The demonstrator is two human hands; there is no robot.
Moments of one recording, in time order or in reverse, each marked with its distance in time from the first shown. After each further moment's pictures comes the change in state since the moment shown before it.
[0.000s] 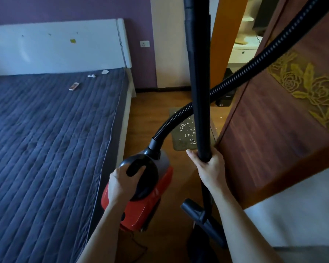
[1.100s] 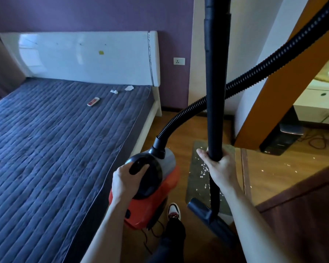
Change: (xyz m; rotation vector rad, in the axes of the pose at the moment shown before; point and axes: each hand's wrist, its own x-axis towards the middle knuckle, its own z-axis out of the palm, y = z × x) left_hand 0.449 0.169 0.179 -0.048 0.233 -0.260; right_hand 0.561 0.109 0.137 0.116 -0.278 -0.025
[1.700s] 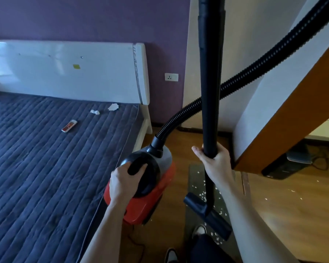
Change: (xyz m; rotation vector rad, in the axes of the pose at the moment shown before) left_hand 0.302 0.113 0.095 0.022 -0.045 0.034; right_hand 0.313 0.014 0.103 -0.021 -0.048 0.027
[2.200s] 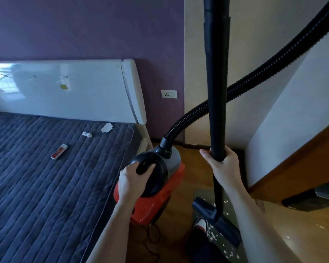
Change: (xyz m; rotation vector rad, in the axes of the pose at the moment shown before) left_hand 0.201 0.121 0.141 0.041 -0.042 0.062; right_hand 0.256 0.072 -0.014 0.011 0.000 0.057
